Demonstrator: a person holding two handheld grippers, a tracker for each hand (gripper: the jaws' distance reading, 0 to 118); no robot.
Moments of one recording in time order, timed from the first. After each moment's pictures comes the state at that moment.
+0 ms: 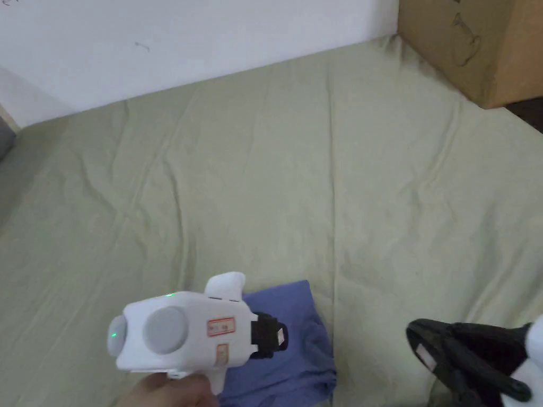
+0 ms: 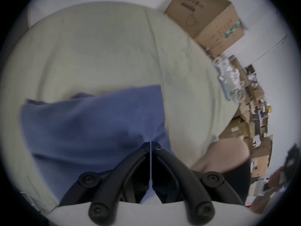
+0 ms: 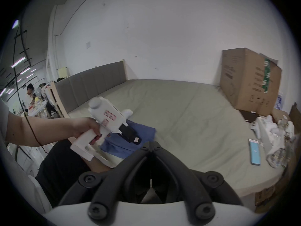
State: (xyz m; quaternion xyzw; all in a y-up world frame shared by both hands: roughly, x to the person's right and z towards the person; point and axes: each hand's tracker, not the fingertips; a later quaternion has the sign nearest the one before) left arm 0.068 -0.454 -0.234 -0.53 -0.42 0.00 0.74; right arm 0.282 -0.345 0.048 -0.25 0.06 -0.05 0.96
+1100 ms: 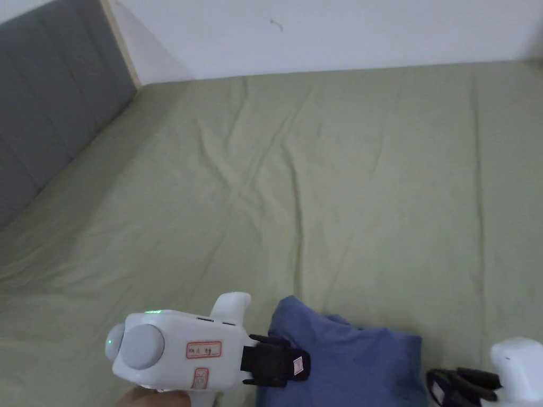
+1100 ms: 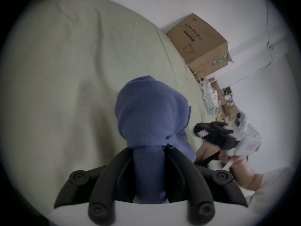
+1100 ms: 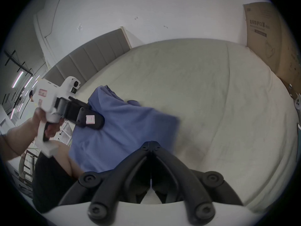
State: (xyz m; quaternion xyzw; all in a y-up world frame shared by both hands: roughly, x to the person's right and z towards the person) left arm -0.097 -0.489 -0.323 -0.53 -0.45 0.07 0.72; right arm 0.247 -0.473 -0.119 -0.38 0.10 -0.12 0.91
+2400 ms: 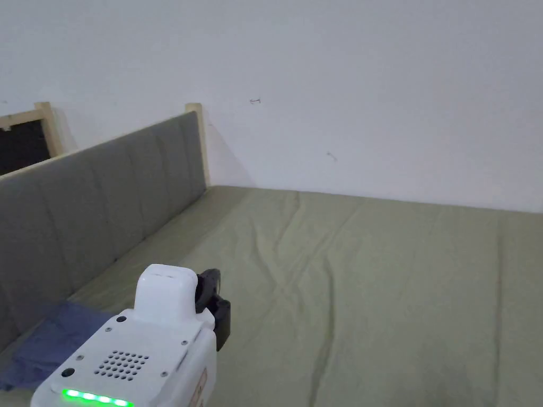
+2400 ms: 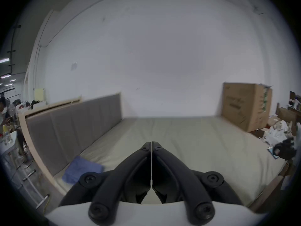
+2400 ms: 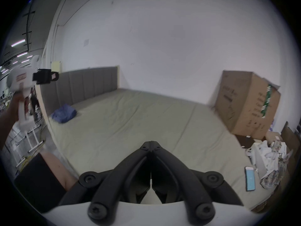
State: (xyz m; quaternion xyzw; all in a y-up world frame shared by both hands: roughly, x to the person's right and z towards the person) left arm -0.117 -0.295 -0.163 -0.02 -0.15 -0.03 0.99; right arm 0.258 -0.333 -0.019 -0.14 -0.06 0.04 0.99
